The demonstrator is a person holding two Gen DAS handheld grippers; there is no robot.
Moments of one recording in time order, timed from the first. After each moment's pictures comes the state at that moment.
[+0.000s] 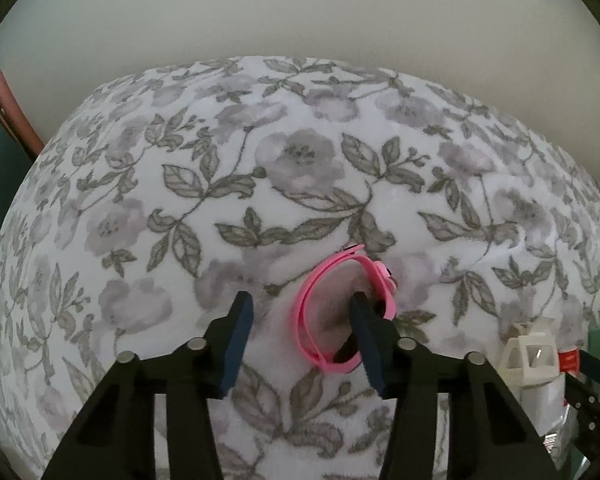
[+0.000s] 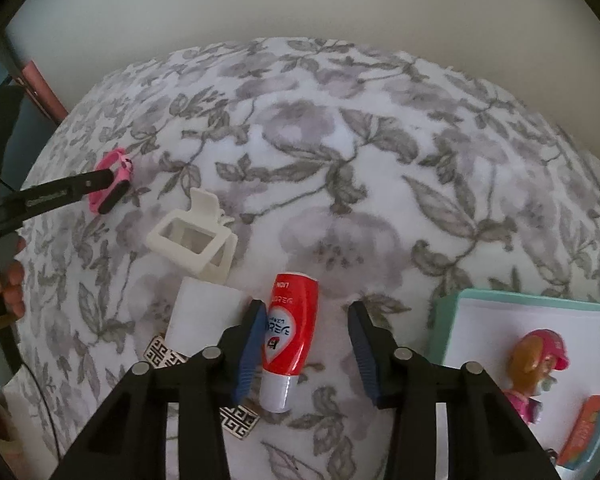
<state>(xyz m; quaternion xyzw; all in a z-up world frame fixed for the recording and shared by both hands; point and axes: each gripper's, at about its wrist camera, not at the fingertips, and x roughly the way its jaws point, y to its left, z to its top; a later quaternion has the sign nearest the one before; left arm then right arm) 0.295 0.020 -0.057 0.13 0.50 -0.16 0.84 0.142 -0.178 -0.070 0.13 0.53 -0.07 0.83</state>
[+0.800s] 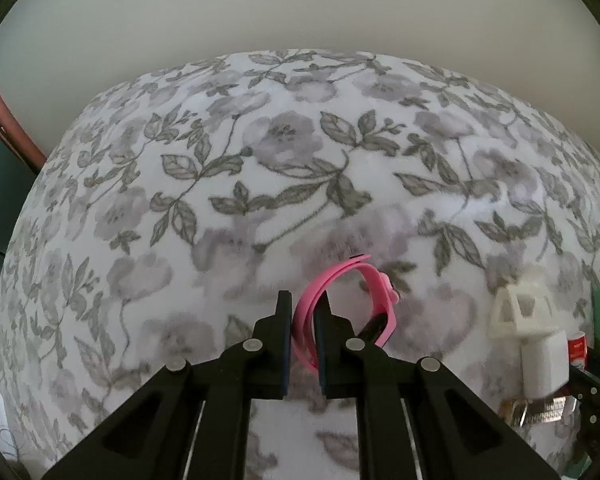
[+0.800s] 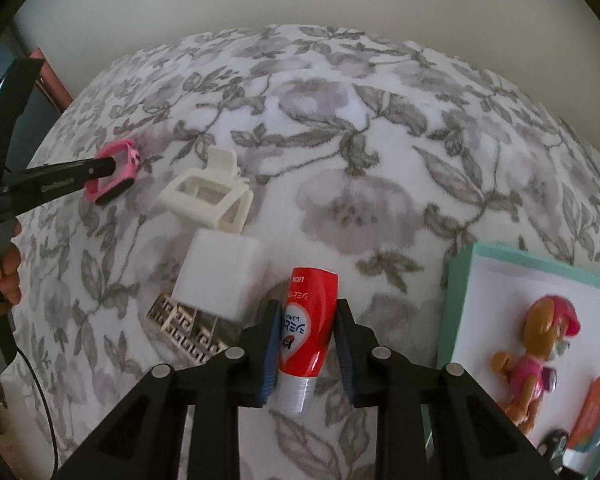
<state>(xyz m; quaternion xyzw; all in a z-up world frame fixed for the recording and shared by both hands) 0.258 0.022 -0.052 0.17 0.50 -0.16 0.83 0.109 -0.160 -0.072 0.12 0.54 -0.07 0.83</state>
